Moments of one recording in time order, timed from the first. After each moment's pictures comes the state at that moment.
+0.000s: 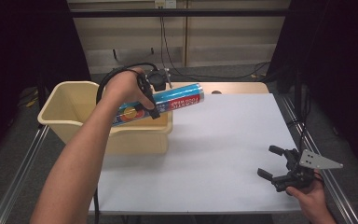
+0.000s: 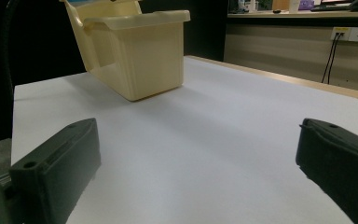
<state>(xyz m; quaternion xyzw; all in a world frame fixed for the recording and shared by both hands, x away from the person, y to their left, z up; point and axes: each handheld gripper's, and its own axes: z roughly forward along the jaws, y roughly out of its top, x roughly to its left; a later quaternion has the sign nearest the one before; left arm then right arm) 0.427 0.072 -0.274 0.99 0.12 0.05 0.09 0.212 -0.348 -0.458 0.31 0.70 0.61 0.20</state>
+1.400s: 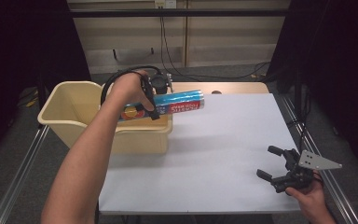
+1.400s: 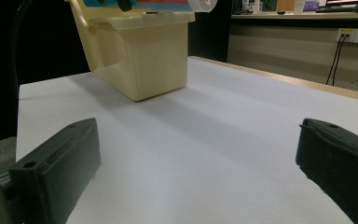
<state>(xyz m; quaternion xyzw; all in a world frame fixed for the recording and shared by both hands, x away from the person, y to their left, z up) 0.438 0.068 -0.290 0.99 0.06 0.05 0.07 0.212 -0.346 -0.459 0.30 0.70 0.61 0.19</state>
